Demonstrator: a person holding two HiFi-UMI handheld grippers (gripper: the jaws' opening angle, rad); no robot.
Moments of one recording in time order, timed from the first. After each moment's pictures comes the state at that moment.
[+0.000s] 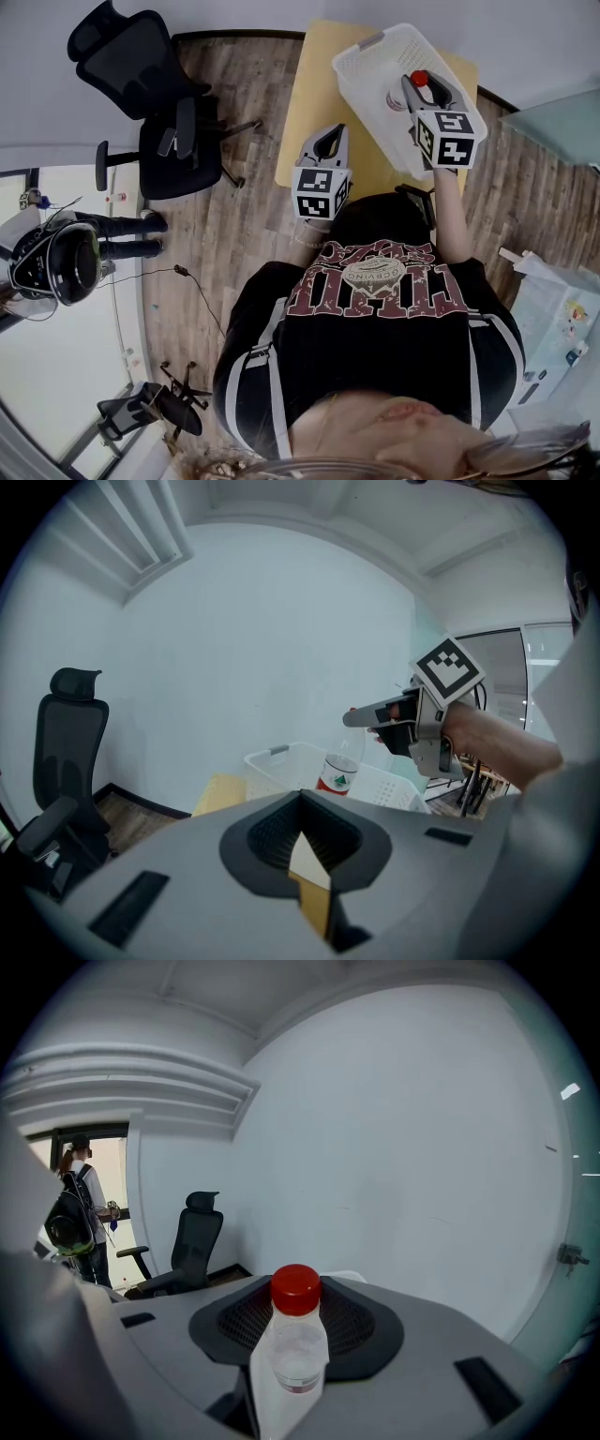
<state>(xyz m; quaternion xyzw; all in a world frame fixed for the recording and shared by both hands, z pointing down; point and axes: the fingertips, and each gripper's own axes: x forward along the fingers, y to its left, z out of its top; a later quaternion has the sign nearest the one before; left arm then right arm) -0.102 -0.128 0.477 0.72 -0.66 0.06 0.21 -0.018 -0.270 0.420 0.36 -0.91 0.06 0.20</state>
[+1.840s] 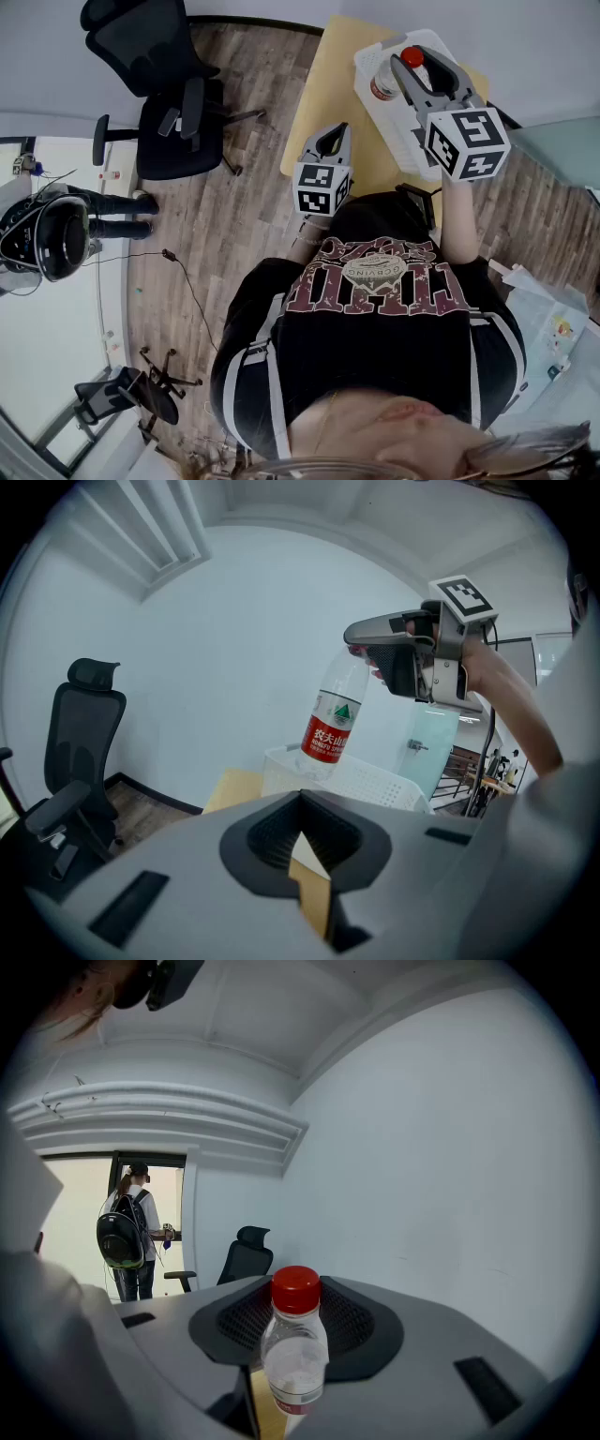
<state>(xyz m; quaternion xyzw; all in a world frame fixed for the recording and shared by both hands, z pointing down) -0.123 -0.104 0.486 0.70 -0.68 0.04 0.23 -0.093 -0.209 0.310 0.22 -0.97 0.00 0.11</state>
